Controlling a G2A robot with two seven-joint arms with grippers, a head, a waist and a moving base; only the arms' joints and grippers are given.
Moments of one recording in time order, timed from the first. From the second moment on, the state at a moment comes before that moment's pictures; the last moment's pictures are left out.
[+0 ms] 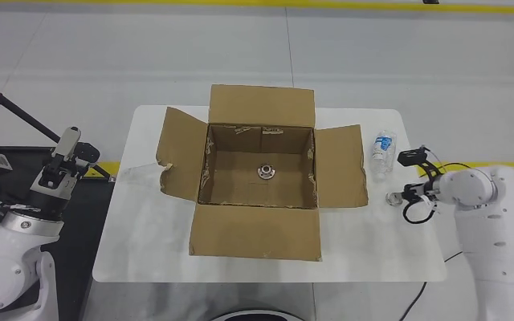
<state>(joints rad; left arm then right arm) 1.63 -1.27 -2.10 -2.17 -0.09 -0.03 -0.49 -0.83 -0.99 1.47 -1.21 -0.90 -0.37 1.41</state>
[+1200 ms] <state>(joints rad) 1.63 -1.27 -2.10 -2.17 -0.09 -0.03 -0.49 -0.69 -0.97 1.36 -1.06 -0.87 -0.36 1.34</state>
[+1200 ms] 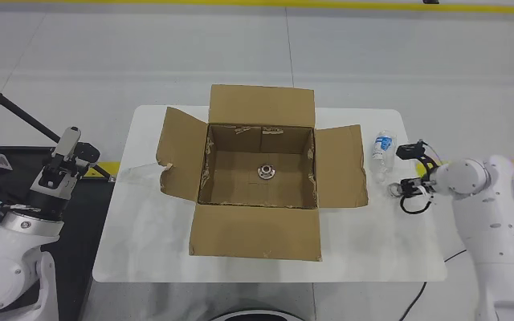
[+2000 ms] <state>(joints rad) 1.63 -1.27 -2.10 -2.17 -0.09 -0.03 -0.49 -0.89 -0.97 1.27 -2.05 -0.83 -0.11 1.19</state>
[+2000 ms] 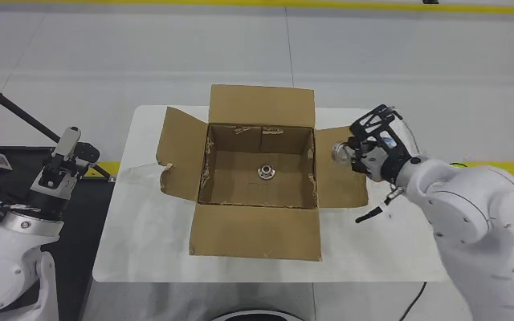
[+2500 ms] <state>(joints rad) 1.63 -1.27 -2.10 -2.17 -0.09 -0.03 -0.49 -0.47 -1.15 0.64 -1.61 -0.88 -0.03 1.21</state>
